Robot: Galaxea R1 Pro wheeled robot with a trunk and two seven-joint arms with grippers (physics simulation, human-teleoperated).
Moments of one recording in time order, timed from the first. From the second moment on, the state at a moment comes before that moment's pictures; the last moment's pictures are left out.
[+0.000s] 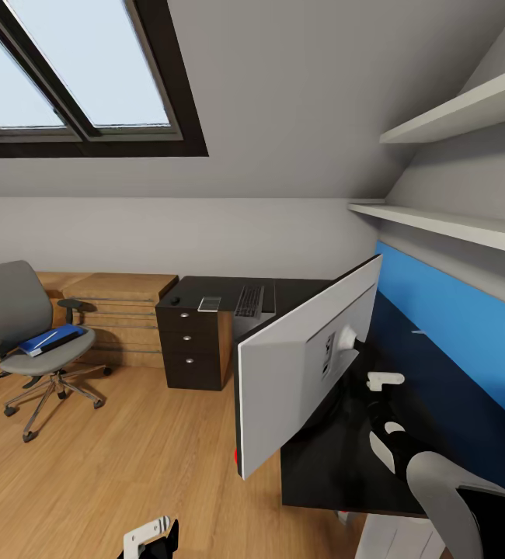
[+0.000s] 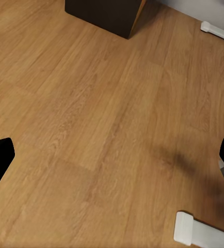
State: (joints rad) left arm -0.06 0.03 -0.27 -0.82 0.52 -0.22 0.19; right arm -0.85 -0.09 -0.14 -0.12 0.12 -0.58 -0.05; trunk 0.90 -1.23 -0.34
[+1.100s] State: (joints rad) left arm -0.06 0.03 -0.27 -0.82 0.52 -0.22 0.19; right arm -0.85 -0.09 -0.14 -0.12 0.12 -0.57 -0.05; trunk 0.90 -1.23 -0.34
